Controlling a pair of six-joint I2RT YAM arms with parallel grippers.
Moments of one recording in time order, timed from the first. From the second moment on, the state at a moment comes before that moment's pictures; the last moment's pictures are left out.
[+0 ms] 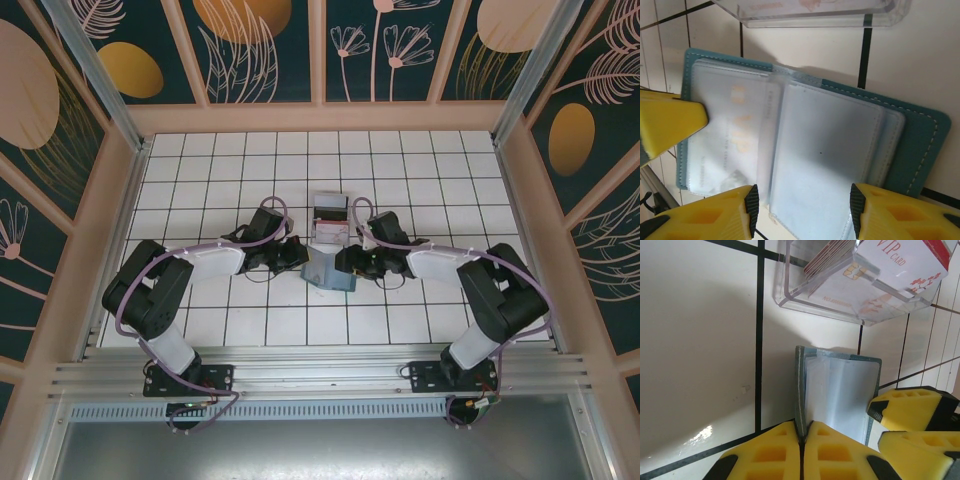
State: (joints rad) left arm -0.56 1.69 0.82 -0.02 0.43 -0.89; right arm 0.56 1.60 0.72 -0.07 -0.49 0.68
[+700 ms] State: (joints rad) left arm -0.56 1.69 0.80 0.01 0.43 -0.91; right arm 0.56 1.63 0.76 -0.10 -0.46 0.68
